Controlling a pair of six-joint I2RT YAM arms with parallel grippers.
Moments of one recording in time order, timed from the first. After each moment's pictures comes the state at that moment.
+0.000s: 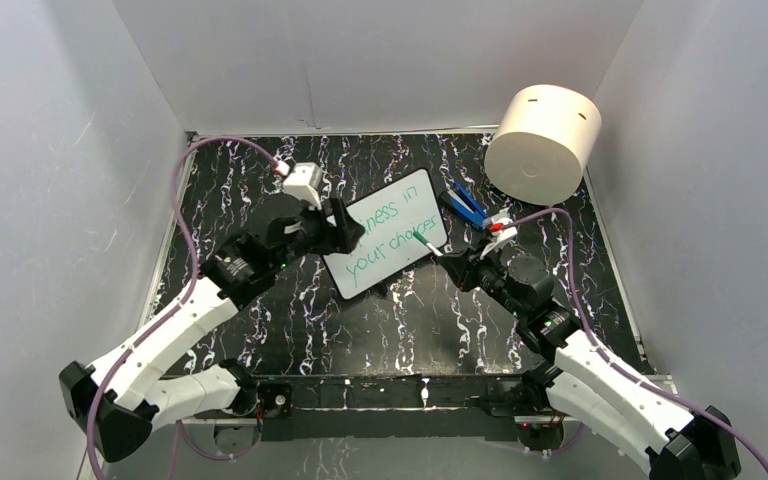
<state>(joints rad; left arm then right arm) -0.72 1.06 1.02 -0.39 -0.08 -0.52 0.64 0.71 0.37 0.22 -0.13 0.33</state>
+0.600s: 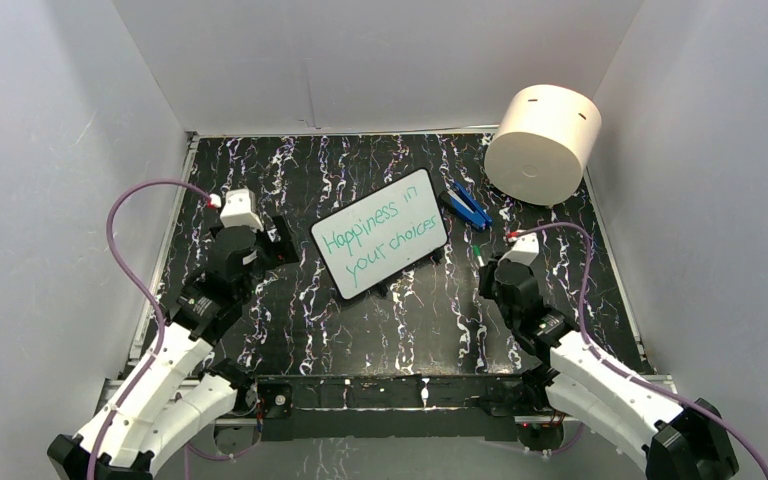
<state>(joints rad) -0.49 0.75 0.78 -0.44 -0.38 -0.38 0.61 0.72 0.31 -0.03 0.42 0.43</state>
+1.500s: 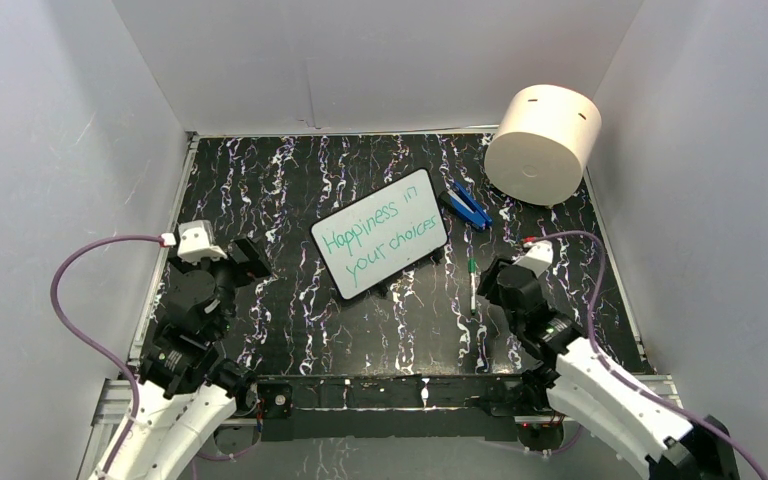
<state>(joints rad) -0.45 0.40 0.64 -0.41 -0.53 -0.28 0.61 0.68 0.28 -0.19 0.52 0.63</state>
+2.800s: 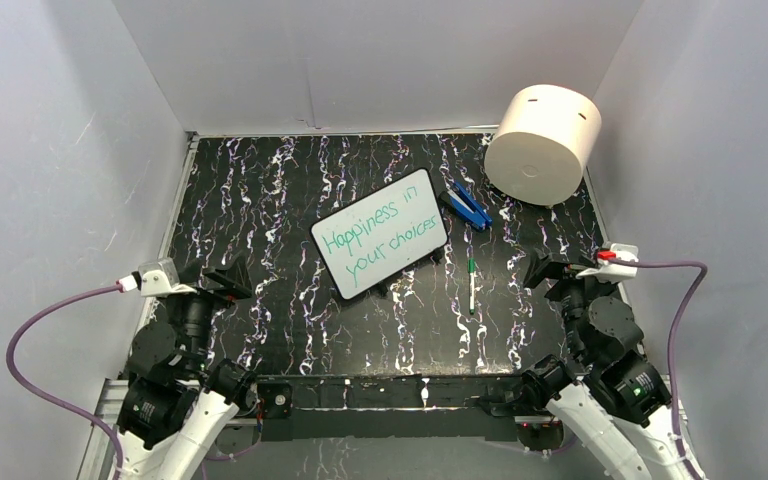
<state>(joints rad) -0.45 0.08 0.64 -0.48 -0.46 -0.27 0.61 0.16 0.64 -0.53 0.66 0.18</state>
